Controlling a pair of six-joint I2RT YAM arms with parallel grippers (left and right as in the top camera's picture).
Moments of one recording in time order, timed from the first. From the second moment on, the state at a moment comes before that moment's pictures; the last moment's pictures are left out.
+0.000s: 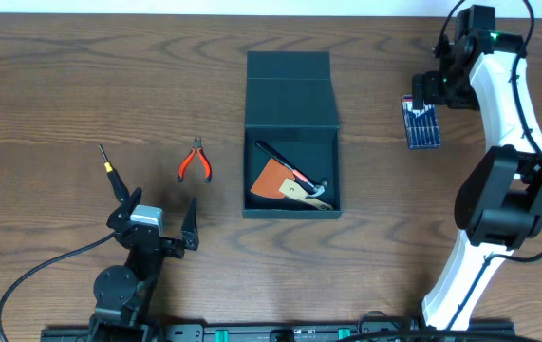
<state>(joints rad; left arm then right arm) -0.19 0.01 0.02 -0.11 0.04 -0.04 -0.13 2.17 1.93 -1.12 0.07 -0.08</state>
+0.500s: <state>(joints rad) -0.19 0.01 0.02 -0.11 0.04 -0.04 -0.13 2.28 1.93 -1.16 0.07 -0.08</state>
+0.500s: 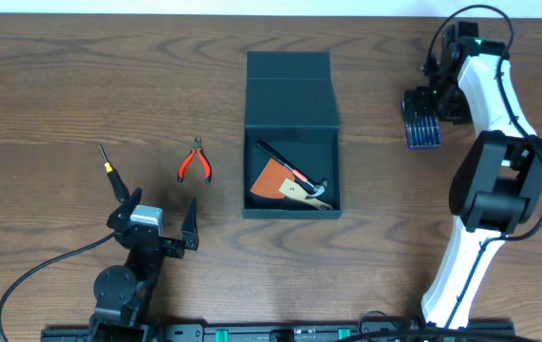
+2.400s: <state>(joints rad) -0.19 0.01 0.02 -0.11 0.04 -0.04 -0.09 2.37 2.04 -1.15 0.06 -0.11</state>
